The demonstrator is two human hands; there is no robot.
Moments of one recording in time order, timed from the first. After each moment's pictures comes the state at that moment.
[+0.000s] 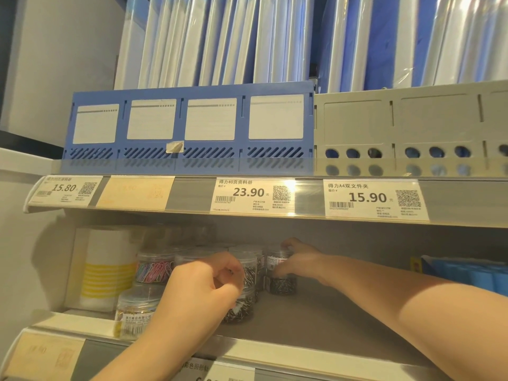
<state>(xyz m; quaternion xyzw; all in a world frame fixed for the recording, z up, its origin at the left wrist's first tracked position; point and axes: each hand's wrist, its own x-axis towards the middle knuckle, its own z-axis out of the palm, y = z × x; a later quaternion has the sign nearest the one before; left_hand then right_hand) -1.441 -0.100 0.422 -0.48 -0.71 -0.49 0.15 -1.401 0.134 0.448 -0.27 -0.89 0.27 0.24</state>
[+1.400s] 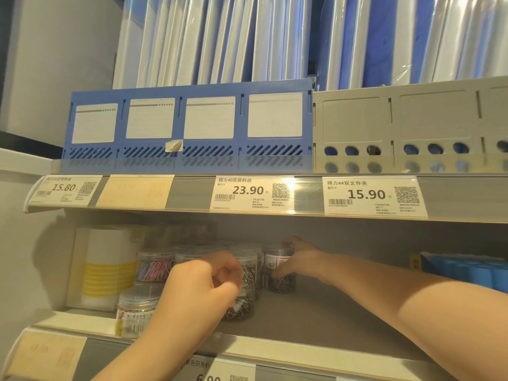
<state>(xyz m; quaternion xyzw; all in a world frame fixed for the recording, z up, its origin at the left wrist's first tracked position) -1.439 -0.103 0.422 -0.47 -0.71 -0.49 0.17 -1.398 0.131 0.448 -0.27 -0.90 0.25 0.24</state>
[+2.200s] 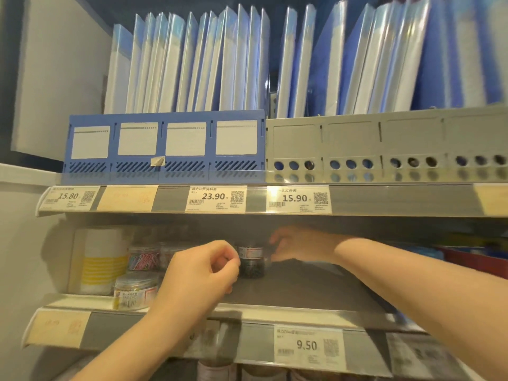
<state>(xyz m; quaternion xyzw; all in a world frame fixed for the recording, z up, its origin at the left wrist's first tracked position) -1.375 -0.120 0.432 -0.50 -0.69 -0.50 0.18 -1.296 0.076 0.484 -0.23 -0.96 0.07 0.16</state>
